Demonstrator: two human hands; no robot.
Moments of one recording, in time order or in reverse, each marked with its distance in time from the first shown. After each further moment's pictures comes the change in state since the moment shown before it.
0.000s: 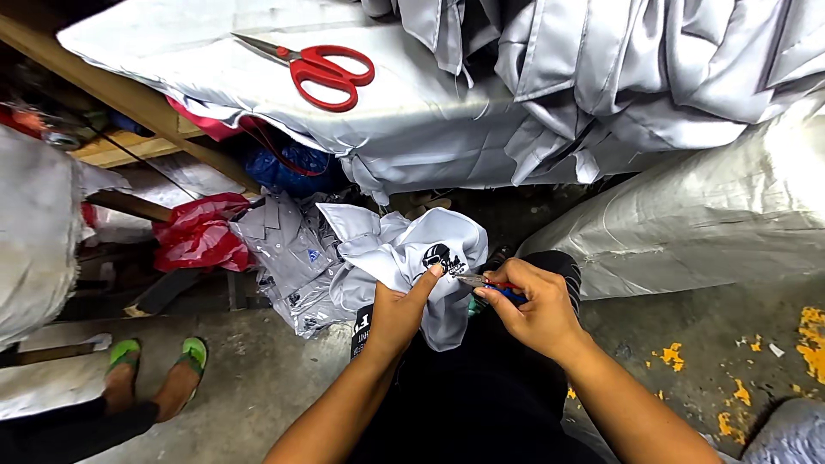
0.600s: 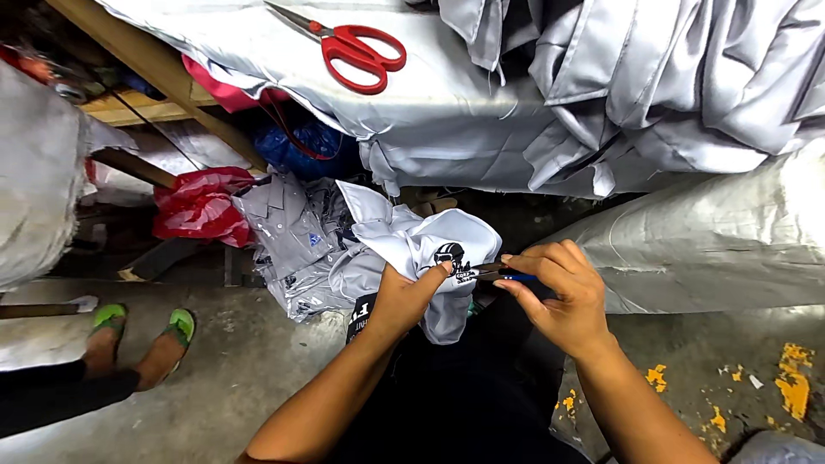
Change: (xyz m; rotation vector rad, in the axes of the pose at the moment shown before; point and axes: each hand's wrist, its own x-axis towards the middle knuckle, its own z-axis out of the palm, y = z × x) left_hand 0.002 0.008 -0.008 0.046 -0.051 -0.016; right_hand 0.017 0.006 -0.018 -0.115 0.106 -0.241
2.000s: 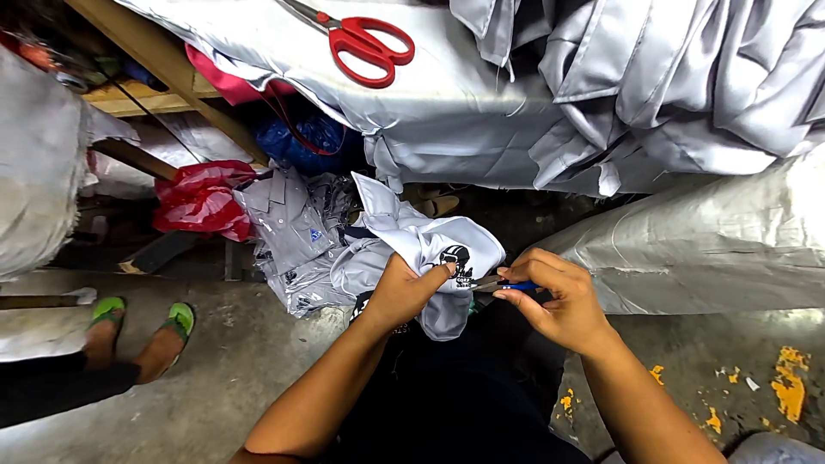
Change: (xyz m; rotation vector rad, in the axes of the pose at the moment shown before) left_hand 0.007 0.004 -0.015 0.106 -0.171 -0.022; right_hand -0.004 0.009 0.001 0.233 -0.203 0.036
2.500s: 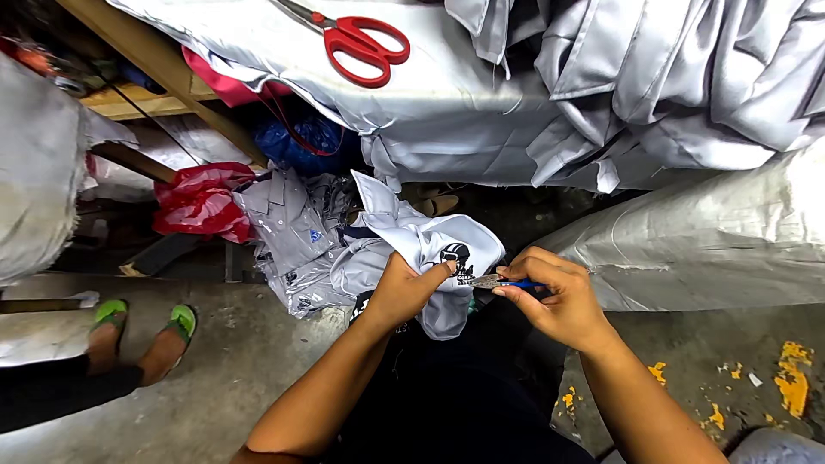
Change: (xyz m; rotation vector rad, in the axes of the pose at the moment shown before) left_hand 0.001 0.000 0.004 0.011 0.016 -0.004; right_hand -0.002 0.001 0.001 0.014 -0.008 0.066
